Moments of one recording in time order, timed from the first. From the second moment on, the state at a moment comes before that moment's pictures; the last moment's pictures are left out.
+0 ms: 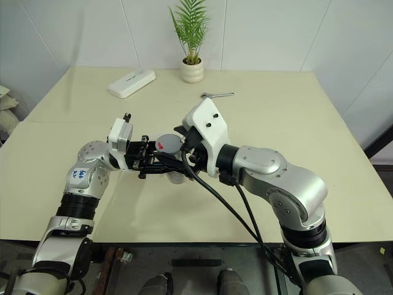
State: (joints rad) left arm -0.78 0.44 0.02 0.36 -0.51 0.12 -1.43; right arm -0.79 -0.36 0.11 -0.62 0.69 1.09 0.35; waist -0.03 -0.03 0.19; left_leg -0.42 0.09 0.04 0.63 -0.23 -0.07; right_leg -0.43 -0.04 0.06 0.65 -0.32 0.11
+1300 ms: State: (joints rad) left arm -0.79 0.45 0.03 0.36 -0.51 0.11 -1.44; right arm -0.86 -0.41 0.11 -0.58 0.73 1.10 0.39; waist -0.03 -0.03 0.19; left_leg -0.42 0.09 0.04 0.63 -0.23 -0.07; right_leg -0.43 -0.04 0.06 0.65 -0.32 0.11
